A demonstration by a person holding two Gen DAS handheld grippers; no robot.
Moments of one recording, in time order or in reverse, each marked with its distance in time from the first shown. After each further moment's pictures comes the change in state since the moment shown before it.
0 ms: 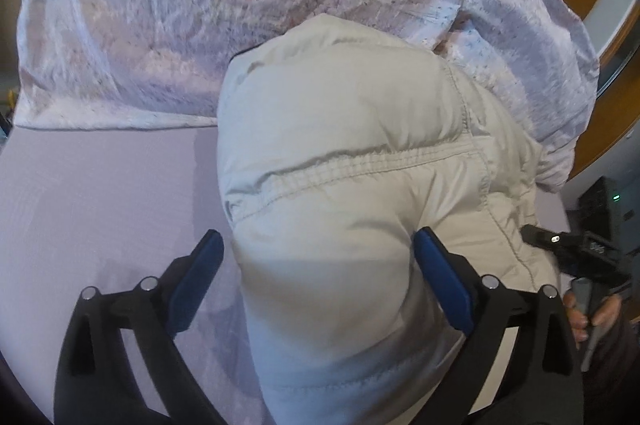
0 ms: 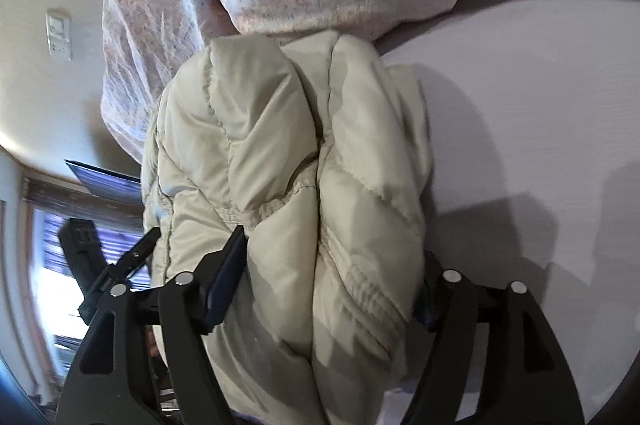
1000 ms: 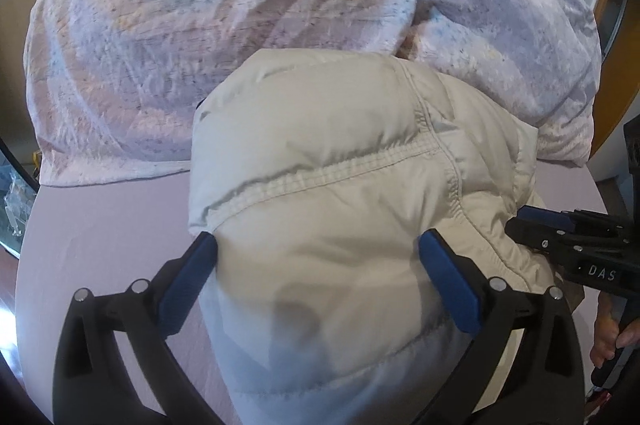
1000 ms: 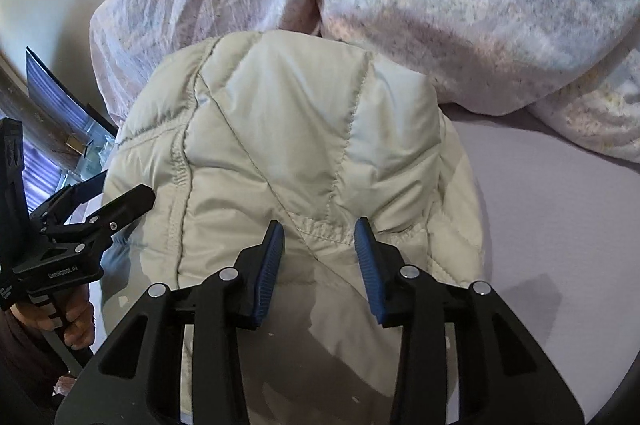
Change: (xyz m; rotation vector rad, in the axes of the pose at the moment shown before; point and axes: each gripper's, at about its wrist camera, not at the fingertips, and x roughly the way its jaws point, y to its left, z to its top) left arm 0.006 -0.050 -0.005 0.162 -0.079 0.137; right arm 0.023 0.081 -0.010 -0.365 -0.056 -0.262
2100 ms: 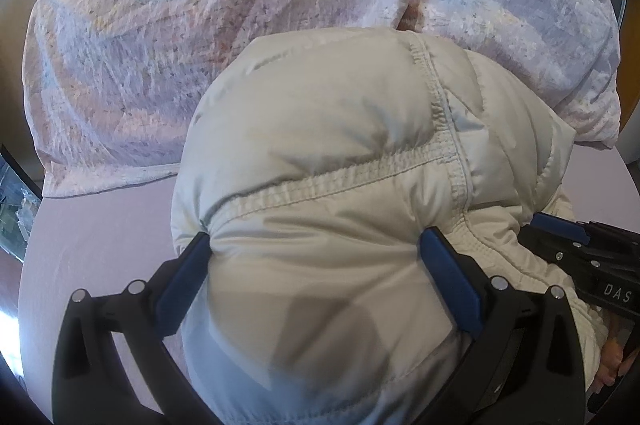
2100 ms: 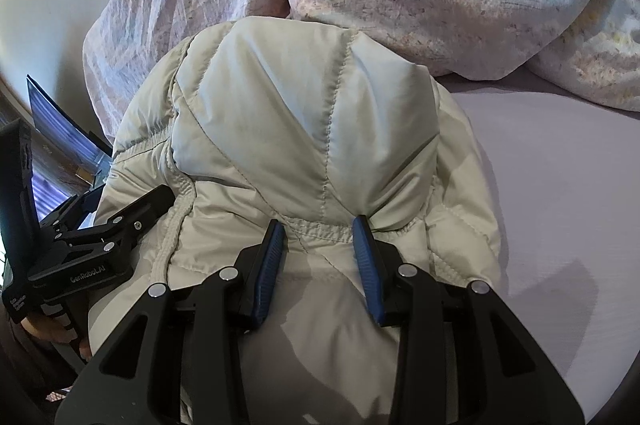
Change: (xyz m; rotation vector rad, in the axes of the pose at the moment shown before) left arm 0.044 -0.025 -0.008 0.050 -0.025 0.093; right arm 0.010 -0.016 -0.015 0.079 -0.068 0.043
